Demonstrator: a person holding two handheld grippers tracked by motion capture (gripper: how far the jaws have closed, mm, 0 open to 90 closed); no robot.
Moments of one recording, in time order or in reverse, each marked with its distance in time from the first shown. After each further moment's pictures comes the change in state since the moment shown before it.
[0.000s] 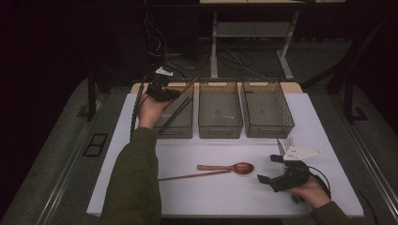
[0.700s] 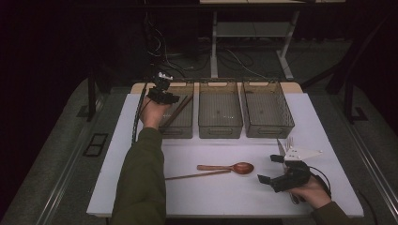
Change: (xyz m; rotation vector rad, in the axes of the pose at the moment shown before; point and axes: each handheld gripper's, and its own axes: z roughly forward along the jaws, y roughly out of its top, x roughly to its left) left arm 0.012 -0.016 0.028 0.046 0.092 -0.068; right arm 0.000 0.000 -0.002 -0.006 0.007 -0.001
